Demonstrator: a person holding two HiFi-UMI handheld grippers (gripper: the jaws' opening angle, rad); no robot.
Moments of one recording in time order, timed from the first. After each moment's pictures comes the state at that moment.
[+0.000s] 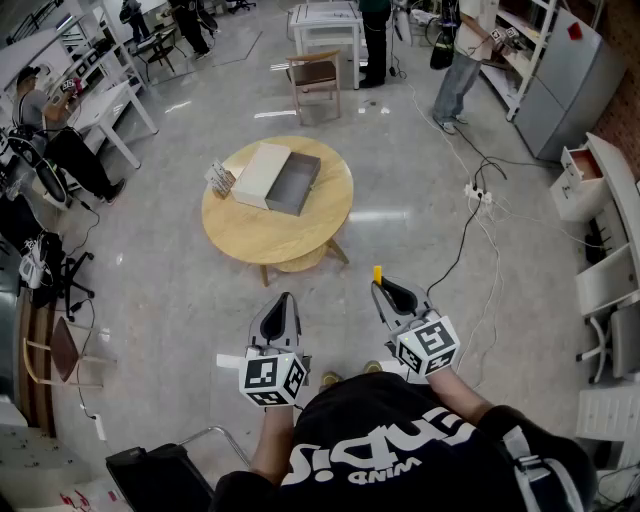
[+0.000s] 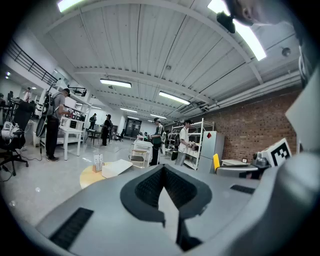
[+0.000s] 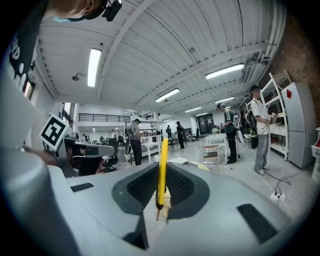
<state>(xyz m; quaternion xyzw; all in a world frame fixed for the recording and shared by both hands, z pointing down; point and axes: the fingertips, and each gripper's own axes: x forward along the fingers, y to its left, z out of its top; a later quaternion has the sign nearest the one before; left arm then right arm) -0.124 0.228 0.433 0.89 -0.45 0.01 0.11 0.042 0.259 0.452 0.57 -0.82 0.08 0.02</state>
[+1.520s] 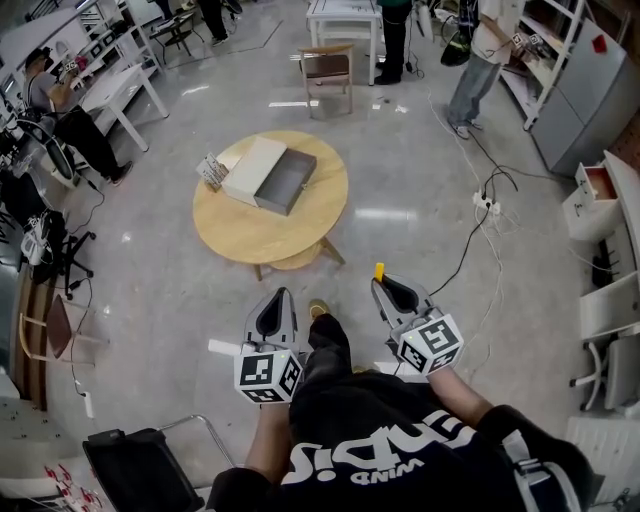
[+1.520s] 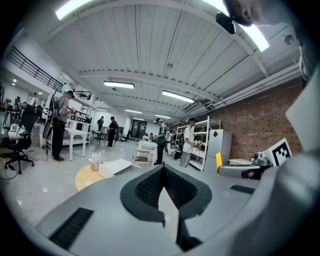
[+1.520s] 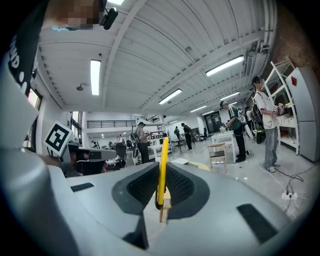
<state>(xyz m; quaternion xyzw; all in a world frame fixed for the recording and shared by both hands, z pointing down) -0.052 0.210 0.453 0.87 -0.48 0.01 0.11 0.119 0.233 0.470 0.53 -0.84 0.09 -0.01</state>
